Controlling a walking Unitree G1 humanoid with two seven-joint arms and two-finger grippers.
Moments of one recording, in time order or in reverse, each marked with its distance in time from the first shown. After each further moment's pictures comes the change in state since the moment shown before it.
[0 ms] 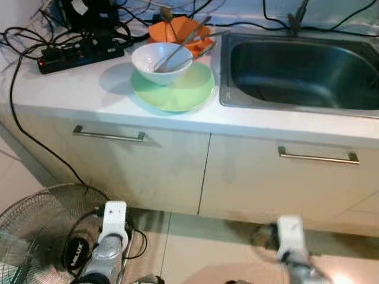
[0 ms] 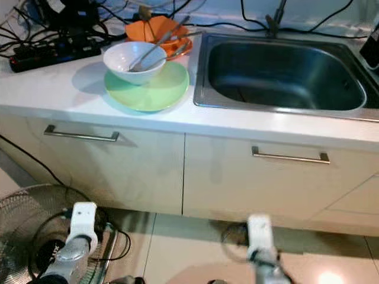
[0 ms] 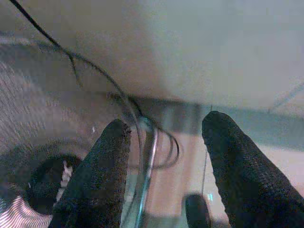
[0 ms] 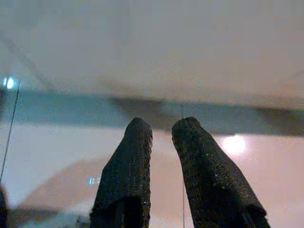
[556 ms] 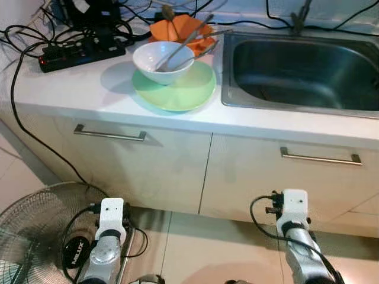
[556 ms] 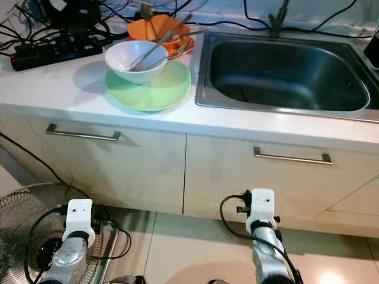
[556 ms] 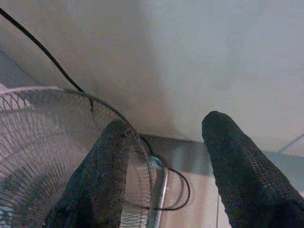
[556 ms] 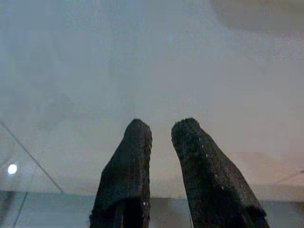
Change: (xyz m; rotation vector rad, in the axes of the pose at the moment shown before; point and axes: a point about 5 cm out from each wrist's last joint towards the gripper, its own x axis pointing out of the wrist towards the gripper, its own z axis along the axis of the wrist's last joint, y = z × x) left arm -0.006 0.004 0.008 0.018 -0.180 0.032; right arm -0.004 0.005 0.056 0.034 -0.417 -0.015
